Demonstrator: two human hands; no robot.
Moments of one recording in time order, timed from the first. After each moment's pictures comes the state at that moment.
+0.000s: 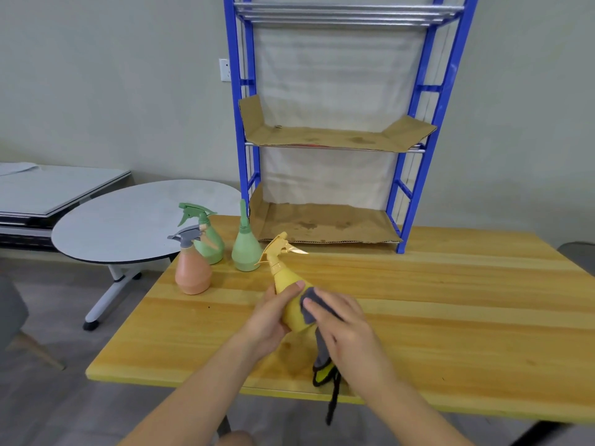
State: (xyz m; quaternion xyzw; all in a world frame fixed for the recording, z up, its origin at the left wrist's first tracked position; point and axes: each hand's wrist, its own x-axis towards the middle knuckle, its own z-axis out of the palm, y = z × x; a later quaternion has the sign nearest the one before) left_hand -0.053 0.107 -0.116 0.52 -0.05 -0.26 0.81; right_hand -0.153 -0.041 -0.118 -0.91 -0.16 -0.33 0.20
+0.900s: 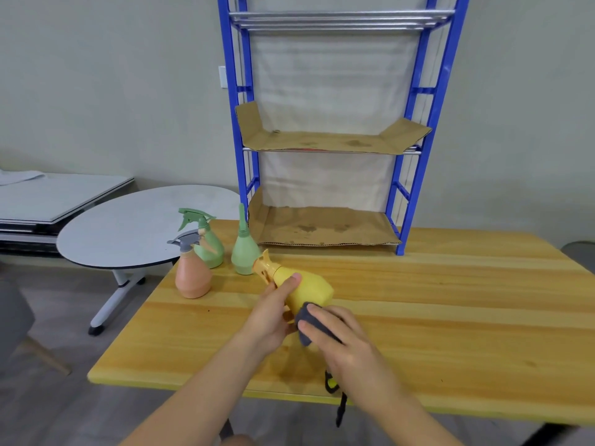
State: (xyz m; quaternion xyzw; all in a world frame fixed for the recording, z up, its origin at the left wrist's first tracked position) left_hand -0.064 0.093 -0.092 0.52 0.04 -0.26 0.81; right_hand -0.169 -0.051 -0.129 -0.91 -0.22 -0.33 0.14
